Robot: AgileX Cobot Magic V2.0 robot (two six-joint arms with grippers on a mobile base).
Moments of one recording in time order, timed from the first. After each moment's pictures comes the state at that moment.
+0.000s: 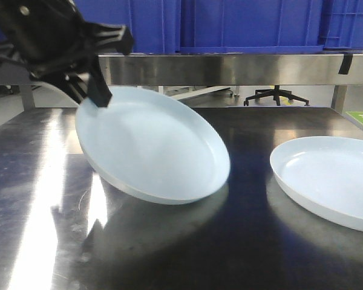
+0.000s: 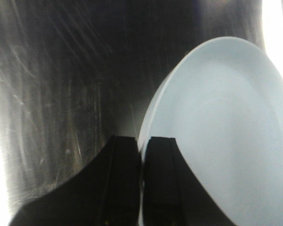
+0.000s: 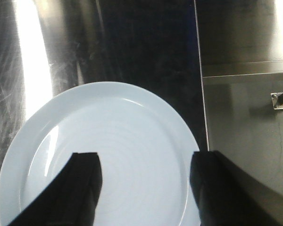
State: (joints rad) left arm -0.57 1.59 -1.12 0.02 0.54 -0.25; right arm 0.06 1.08 -0.68 0.03 0.45 0.21
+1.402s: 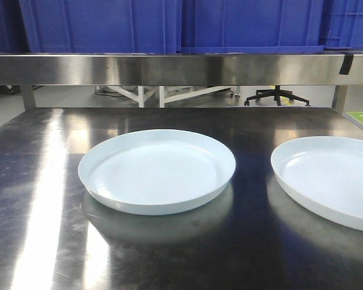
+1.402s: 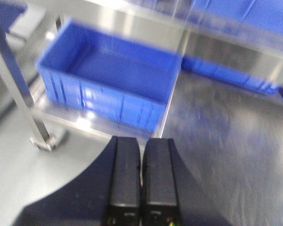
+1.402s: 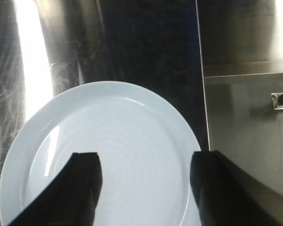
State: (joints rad) left arm 0.02 0.99 -0.81 0.06 0.49 -0.25; right arm 0.06 1.08 -0.68 0.03 0.45 0.21
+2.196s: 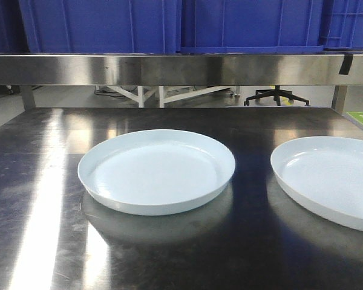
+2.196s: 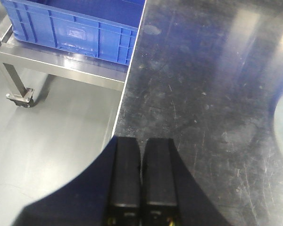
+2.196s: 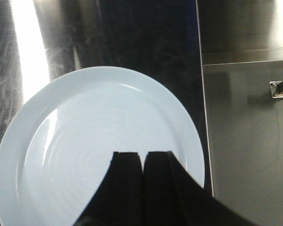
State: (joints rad) left arm -0.08 0.65 -0.41 0.04 0.51 -0.25; right arm 0.06 1.08 -0.68 0.03 0.50 0.21
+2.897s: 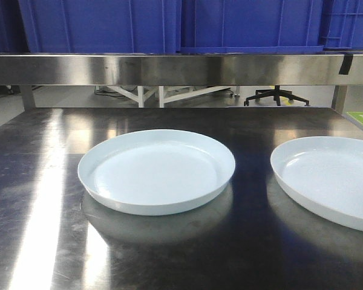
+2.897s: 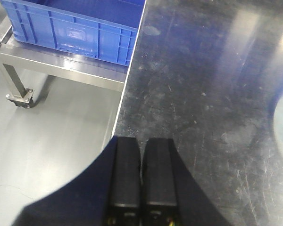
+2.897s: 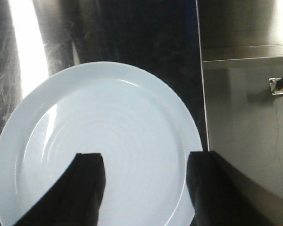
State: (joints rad) left arm -0.08 0.65 -0.41 0.04 0.50 -0.25; right arm 0.06 1.08 -0.68 0.03 0.51 0.21
